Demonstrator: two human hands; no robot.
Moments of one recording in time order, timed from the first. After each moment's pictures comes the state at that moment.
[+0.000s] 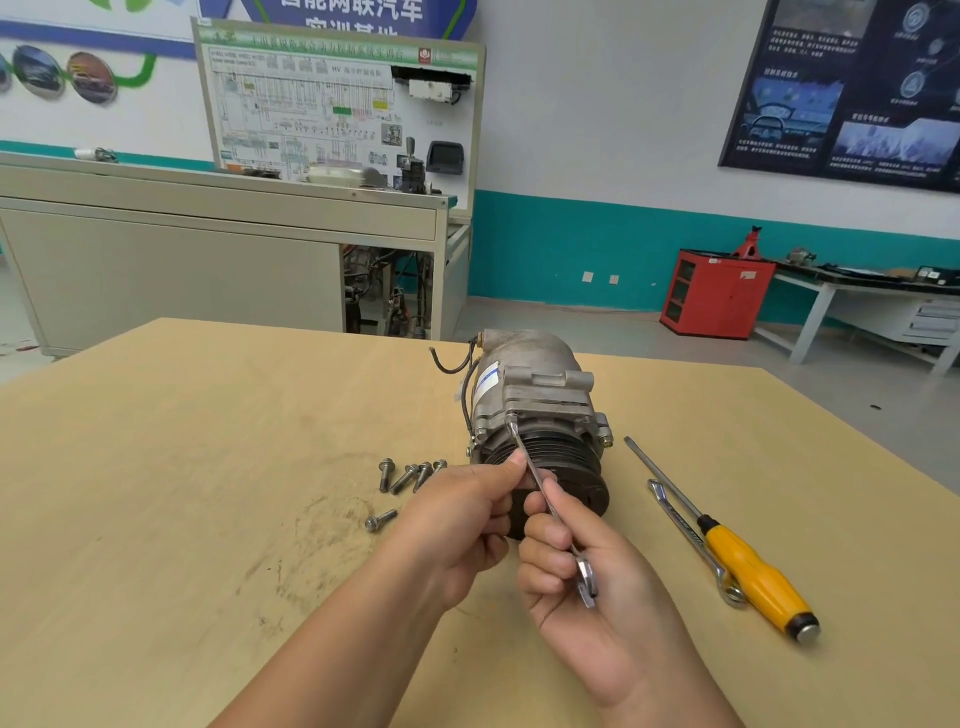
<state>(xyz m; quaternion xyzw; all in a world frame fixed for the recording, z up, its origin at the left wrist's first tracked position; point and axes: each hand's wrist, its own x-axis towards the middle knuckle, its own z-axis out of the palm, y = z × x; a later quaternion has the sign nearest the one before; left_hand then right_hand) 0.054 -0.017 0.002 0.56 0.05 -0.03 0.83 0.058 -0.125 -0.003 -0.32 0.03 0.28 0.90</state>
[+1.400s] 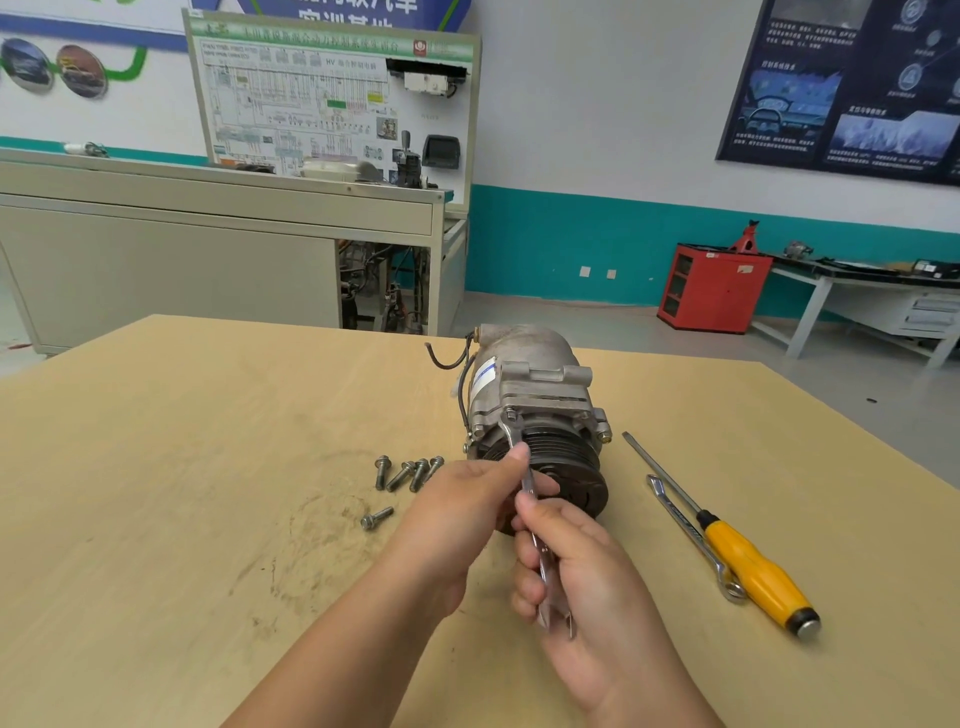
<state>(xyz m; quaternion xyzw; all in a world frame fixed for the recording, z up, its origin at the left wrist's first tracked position) 0.048 -0.022 0.008 0.65 0.05 0.01 0.76 0.060 -0.121 -0.017 -0.52 -0.02 0.20 0.83</state>
